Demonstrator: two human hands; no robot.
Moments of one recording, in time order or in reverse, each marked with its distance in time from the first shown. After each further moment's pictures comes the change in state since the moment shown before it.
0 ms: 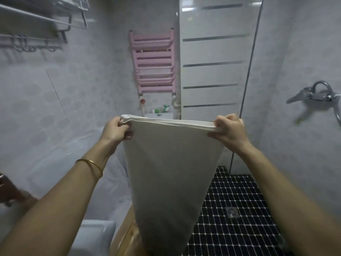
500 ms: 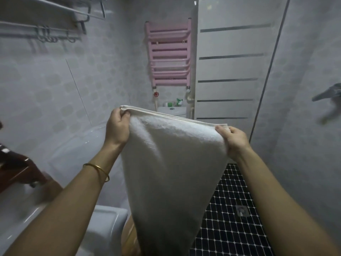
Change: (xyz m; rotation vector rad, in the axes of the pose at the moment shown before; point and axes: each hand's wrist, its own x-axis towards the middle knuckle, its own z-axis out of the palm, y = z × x) left_hand -0.024 -0.008 -0.023 0.223 0.282 0.255; right_hand -0.016 -0.032 0.045 1.064 -0.054 0.802
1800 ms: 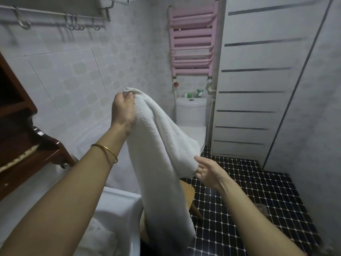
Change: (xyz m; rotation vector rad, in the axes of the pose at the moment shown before) left_hand 0.028 -0.007 -0.028 -0.126 0.169 -0.165; right_hand -0.039 0.121 0.075 0.261 -0.469 0.503
